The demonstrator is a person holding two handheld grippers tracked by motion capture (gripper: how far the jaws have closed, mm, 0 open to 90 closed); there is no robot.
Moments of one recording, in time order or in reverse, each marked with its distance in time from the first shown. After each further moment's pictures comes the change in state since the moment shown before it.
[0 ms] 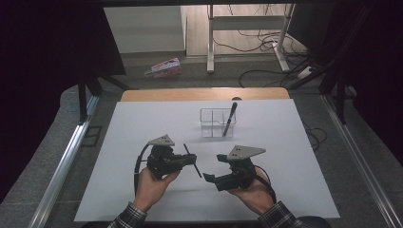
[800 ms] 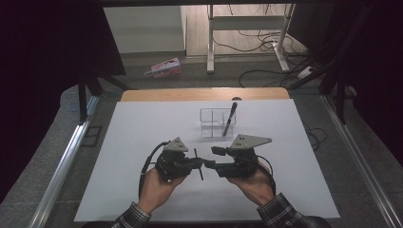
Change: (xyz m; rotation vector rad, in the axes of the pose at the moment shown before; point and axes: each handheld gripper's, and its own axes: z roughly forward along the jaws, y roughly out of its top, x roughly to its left) left arm -0.025 0.010 0.011 0.089 0.065 0.132; right arm 0.000 0.033 -0.015 -0.080 0.035 -0.011
